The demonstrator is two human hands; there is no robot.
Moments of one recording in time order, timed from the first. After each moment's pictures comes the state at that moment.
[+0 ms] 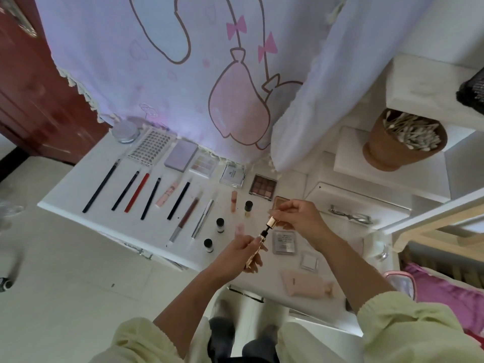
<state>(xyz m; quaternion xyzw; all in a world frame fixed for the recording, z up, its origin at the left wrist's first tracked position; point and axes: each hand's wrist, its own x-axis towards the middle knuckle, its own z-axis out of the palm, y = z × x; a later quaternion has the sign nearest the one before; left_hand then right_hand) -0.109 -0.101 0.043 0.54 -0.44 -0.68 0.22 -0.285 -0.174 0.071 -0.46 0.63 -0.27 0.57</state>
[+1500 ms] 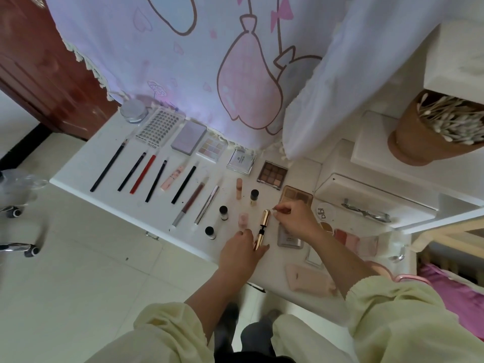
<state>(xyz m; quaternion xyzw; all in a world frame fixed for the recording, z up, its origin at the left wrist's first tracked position) -0.139 -0.101 -0.001 0.73 -0.59 -0.34 0.02 -0.280 -0.187 0.019 -0.63 0.65 -0.09 0.43</state>
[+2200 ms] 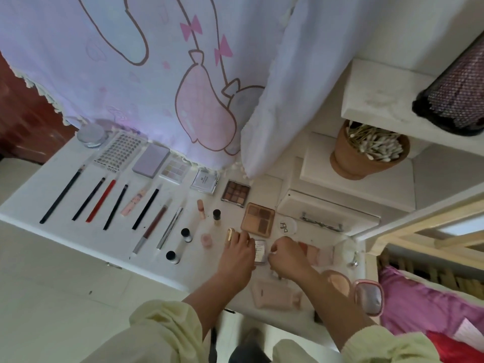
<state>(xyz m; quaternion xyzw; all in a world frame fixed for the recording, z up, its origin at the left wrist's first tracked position) -0.194 -0.133 0.005 0.58 -0.79 -0.16 -0.09 -0.326 -0.151 0.036 -0.59 0.72 0.08 0.36</state>
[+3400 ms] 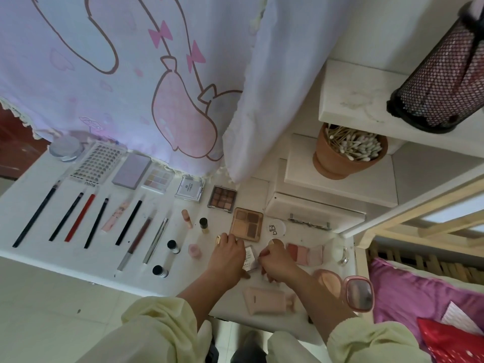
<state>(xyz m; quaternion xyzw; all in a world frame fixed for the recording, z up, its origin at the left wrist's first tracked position) -0.197 -0.158 -0.005 0.55 -0.81 -0.17 -0.12 -0.335 -0.153 0.031 -0.49 0.72 -0.01 0.49</state>
